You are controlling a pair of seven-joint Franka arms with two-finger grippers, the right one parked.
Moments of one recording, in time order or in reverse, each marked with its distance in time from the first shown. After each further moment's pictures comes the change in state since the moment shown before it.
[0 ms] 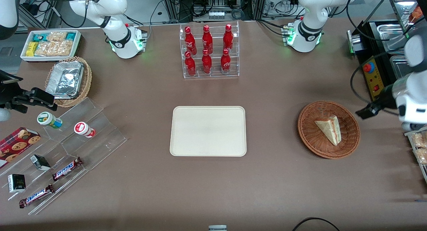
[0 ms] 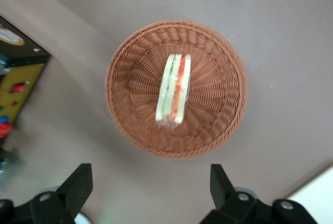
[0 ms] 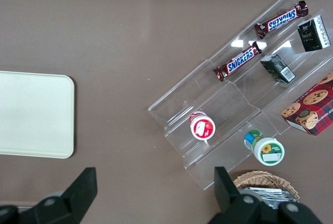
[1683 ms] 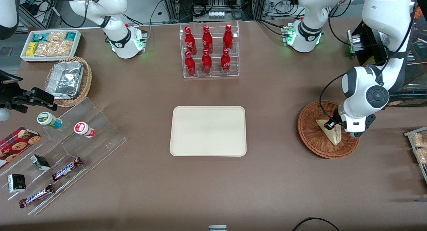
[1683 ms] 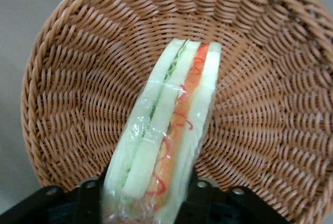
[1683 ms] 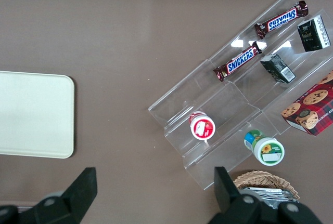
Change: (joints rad) arm -0.006 0.103 -0.008 -0.498 0.074 0.673 -0.127
